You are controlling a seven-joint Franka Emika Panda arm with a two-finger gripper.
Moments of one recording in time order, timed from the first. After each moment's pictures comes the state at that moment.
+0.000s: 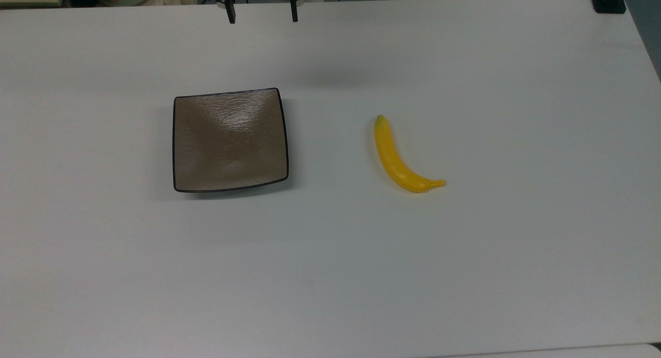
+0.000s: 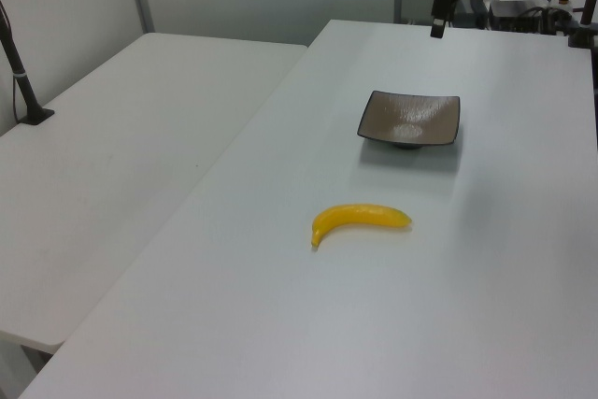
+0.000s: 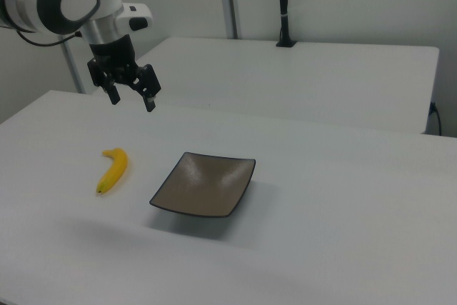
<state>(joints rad) 0.10 -0.05 -0.03 -1.74 0.03 1.82 -0.03</state>
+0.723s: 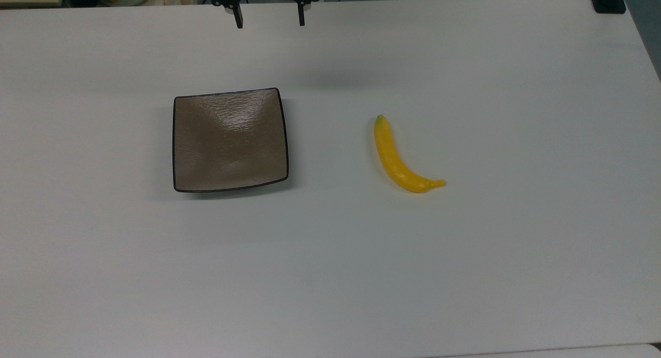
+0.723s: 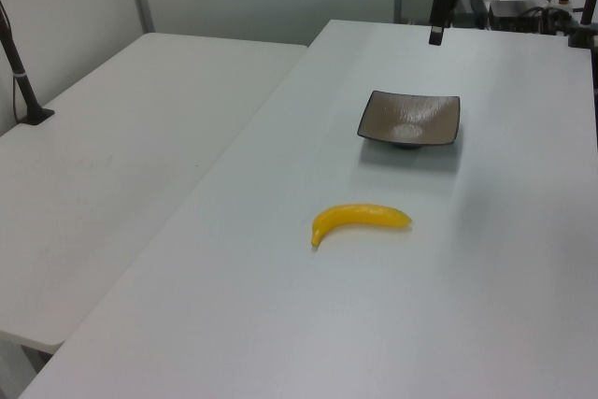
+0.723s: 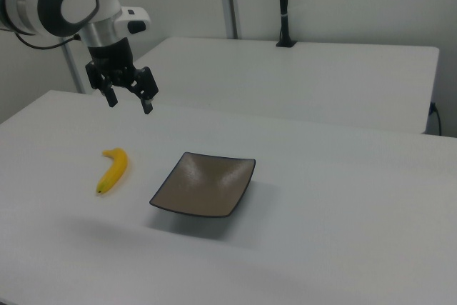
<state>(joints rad) 0.11 -0.04 -0.03 -1.75 0.03 1.82 -0.03</state>
